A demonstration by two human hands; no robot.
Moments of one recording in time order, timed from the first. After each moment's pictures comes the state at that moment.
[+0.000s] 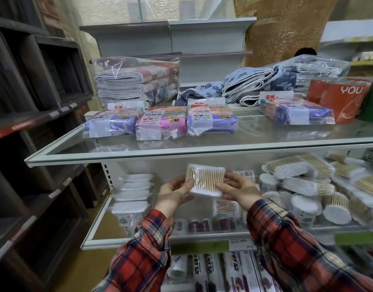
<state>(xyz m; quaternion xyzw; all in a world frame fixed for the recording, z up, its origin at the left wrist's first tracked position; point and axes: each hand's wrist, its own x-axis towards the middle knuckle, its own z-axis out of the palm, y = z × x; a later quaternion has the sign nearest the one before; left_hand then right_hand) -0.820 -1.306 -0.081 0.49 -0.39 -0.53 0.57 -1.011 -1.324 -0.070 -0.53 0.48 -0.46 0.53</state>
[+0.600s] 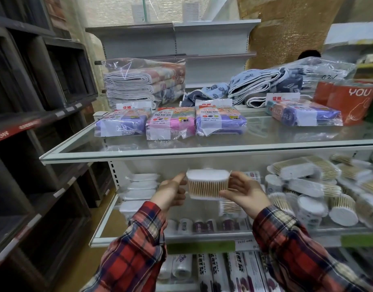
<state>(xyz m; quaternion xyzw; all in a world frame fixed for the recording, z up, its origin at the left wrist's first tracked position) -0.794 -1.307 -0.056 0.60 -0.39 -0.52 0.47 -1.007 -1.313 -0.074 -0.62 0.42 -0.49 0.44</state>
